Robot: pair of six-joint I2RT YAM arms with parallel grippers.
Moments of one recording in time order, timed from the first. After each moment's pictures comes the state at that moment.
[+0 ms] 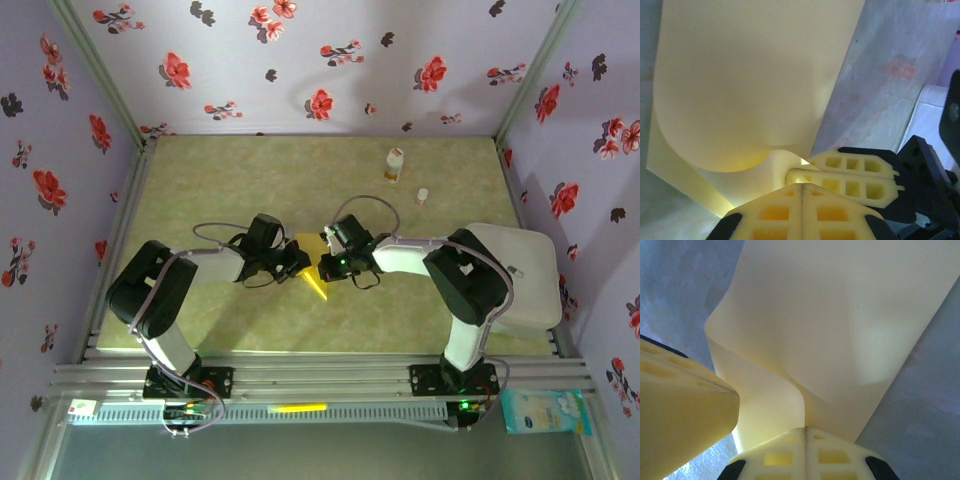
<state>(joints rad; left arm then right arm) -0.60 1.69 0.75 0.10 0.51 -1.07 0.72 1.81 0.94 -0.16 -0.36 0.46</state>
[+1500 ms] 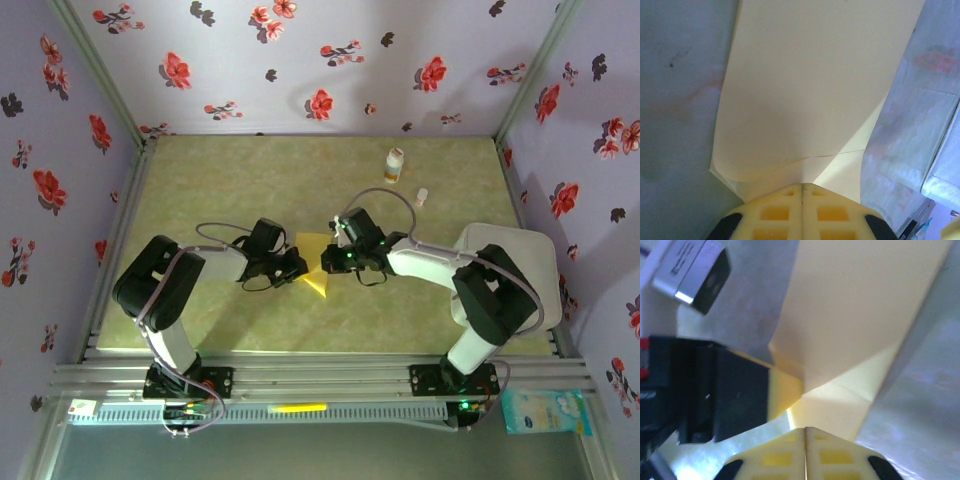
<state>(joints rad) -0.60 1.75 0.75 0.06 0.48 -0.96 0.72 1.64 0.90 -0.18 -0.37 0.60</state>
